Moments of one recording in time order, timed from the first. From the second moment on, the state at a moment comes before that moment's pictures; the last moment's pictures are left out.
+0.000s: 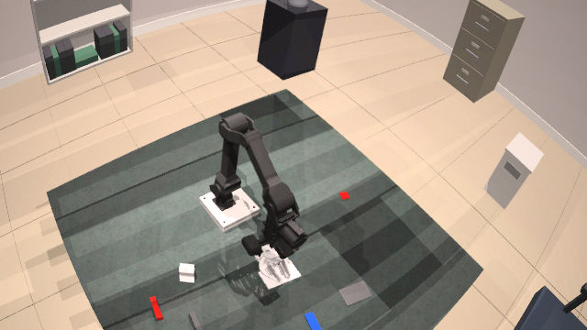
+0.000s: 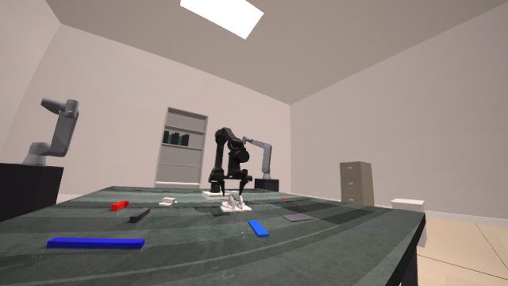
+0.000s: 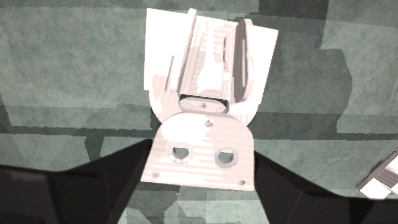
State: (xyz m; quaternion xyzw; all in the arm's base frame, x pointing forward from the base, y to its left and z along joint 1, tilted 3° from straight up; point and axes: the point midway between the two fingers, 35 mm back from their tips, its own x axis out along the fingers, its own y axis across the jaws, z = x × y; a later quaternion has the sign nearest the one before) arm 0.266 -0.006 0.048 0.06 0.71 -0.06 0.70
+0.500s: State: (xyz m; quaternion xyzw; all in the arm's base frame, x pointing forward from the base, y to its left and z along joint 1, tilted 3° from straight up) arm 0.264 -0.006 0.024 0.06 0.71 -0.06 0.70
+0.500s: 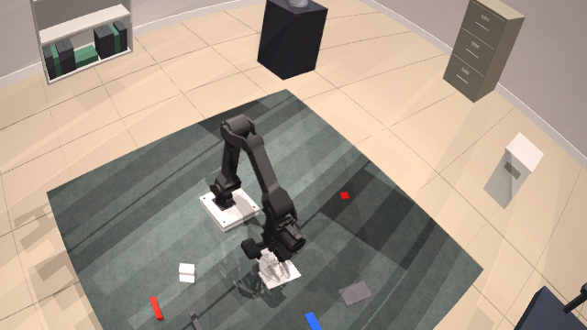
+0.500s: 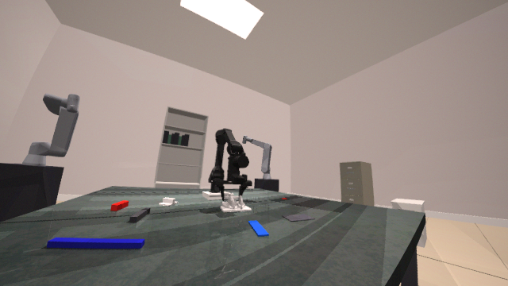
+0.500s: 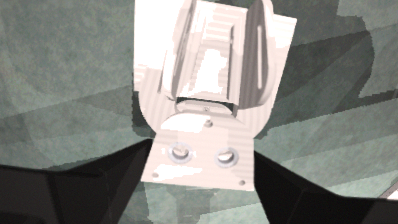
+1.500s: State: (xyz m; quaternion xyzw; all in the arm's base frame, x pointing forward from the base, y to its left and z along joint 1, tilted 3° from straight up) arm 0.263 -0.006 0.016 0.06 0.71 -0.06 0.70
